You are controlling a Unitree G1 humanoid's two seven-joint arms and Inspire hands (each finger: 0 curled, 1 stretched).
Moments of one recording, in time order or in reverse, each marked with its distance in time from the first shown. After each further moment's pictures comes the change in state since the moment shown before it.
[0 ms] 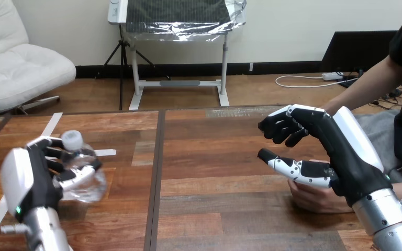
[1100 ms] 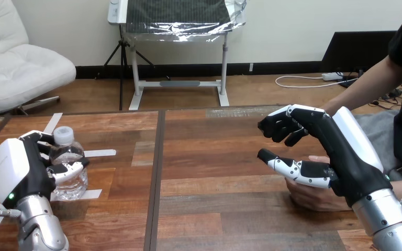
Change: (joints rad) left arm -0.104 0.047 -0.019 0.059 0.143 0.207 0.026; right arm 0.000 0.000 0.001 0.000 -0.001 0.000 0.000
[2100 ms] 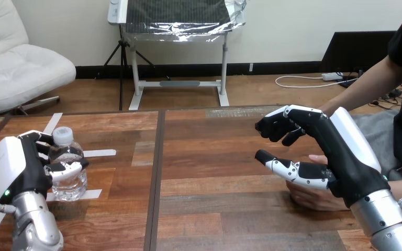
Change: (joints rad) left arm 0.020 0.001 0.043 -0.109 0.004 0.097 -0.109; right arm 0.000 0.000 0.004 0.010 -0.001 -0.026 -0.003
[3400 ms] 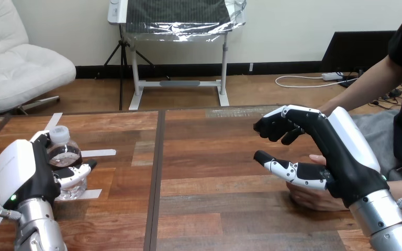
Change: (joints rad) left arm 0.181 -0.040 -0.007 -0.398 0.104 0.200 -0.145; right arm 0.000 0.001 0.004 0.000 -0.030 -0.016 -0.009
